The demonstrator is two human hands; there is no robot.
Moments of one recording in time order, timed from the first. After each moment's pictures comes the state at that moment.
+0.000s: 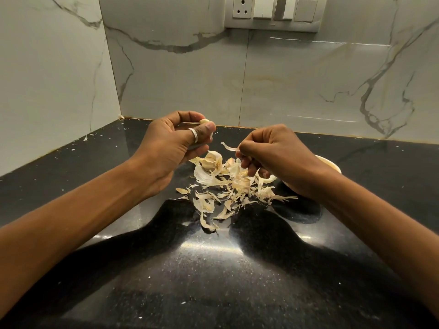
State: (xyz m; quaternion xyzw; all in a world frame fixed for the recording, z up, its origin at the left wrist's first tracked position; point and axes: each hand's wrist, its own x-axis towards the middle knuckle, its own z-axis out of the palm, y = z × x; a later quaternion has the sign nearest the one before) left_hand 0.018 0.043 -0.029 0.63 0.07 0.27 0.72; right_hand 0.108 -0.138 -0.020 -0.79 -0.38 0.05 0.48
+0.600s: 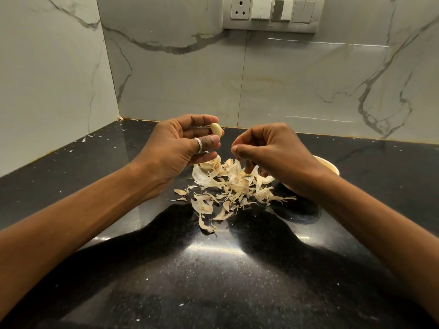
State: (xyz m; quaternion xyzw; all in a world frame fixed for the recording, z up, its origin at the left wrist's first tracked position) left_hand 0.017 0.039 -0.031 0.68 0.02 0.23 0.69; right_hand 0.110 -0.139 -0.022 -0.79 -0.41 0.00 0.46
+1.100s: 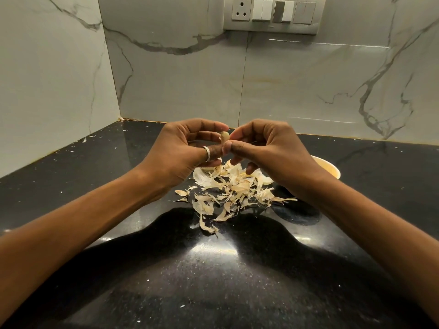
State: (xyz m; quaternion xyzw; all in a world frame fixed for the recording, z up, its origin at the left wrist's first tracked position) left_hand 0.012 0.036 -0.034 0.76 -0.04 0.24 0.60; right_hand 0.109 -0.137 -0.024 -0.72 -0.45 0.01 0.52
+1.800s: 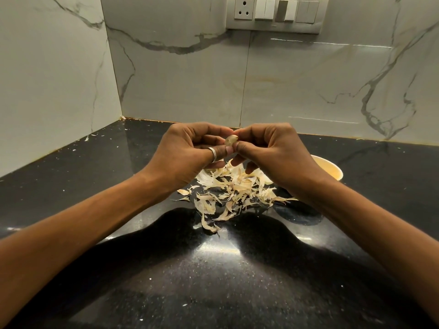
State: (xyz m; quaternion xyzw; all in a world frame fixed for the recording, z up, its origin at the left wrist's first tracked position) left_hand 0.012 0.031 -0.037 0.78 -0.05 0.26 0.57; right_hand 0.103 -0.137 -0.026 -0.72 -0.46 0.01 0.52
